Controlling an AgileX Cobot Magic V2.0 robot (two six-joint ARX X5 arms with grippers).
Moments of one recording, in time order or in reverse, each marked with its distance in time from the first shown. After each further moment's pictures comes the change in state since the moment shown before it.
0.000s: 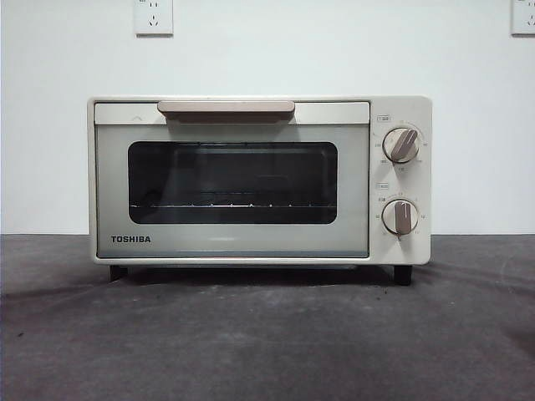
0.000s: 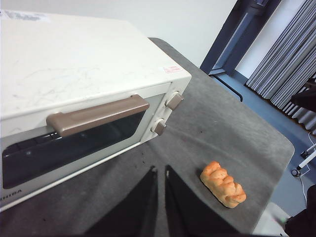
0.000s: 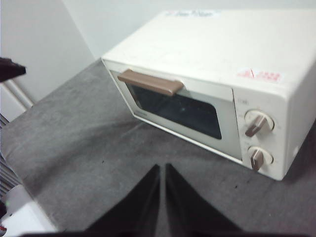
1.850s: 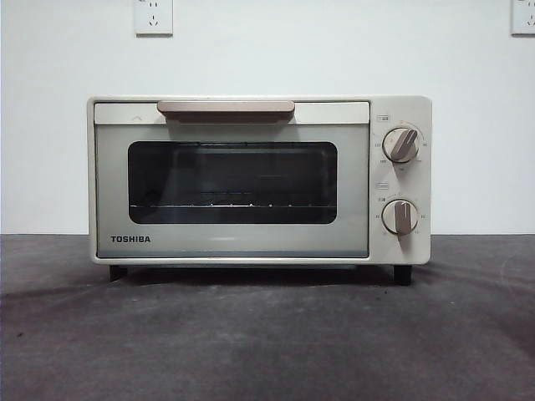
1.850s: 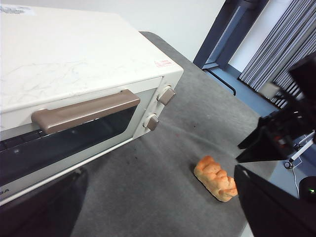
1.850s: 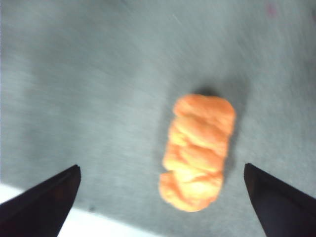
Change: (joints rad) left arm -0.033 0.012 0.000 0.000 -0.001 -0.001; right arm 0.024 0.336 -0.051 -0.365 0.365 0.093
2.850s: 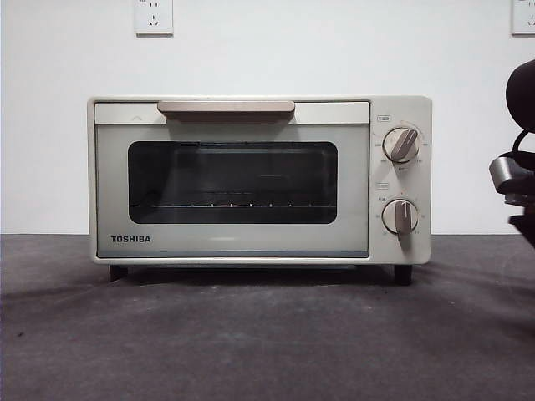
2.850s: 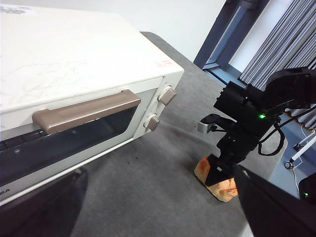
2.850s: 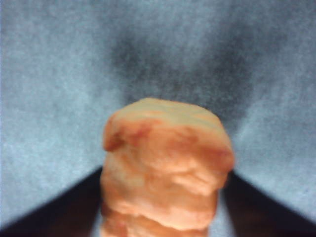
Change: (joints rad) left arm 0.000 0.000 0.000 0.000 0.000 0.001; right arm 0.072 0.515 -0.029 0.160 0.109 0.040
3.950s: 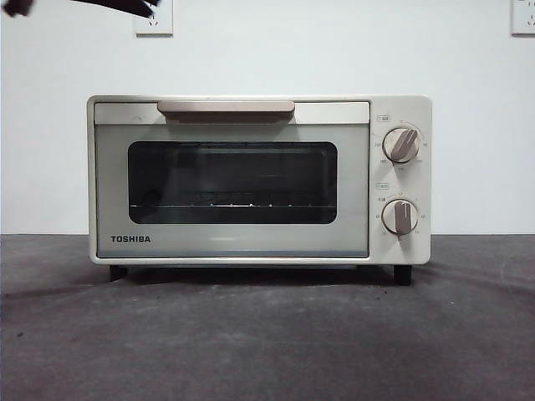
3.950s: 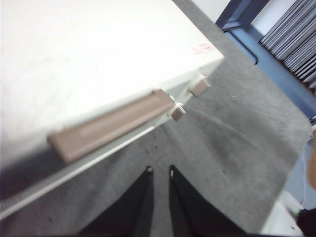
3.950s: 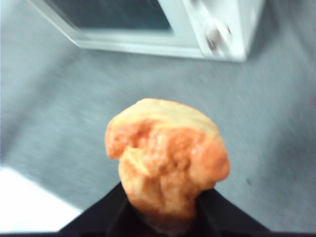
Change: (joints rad) left arm -0.052 0.425 0.287 -0.101 -0.079 0.053; right arm 0.000 -0.958 0.000 -0.076 -0.235 -0.001
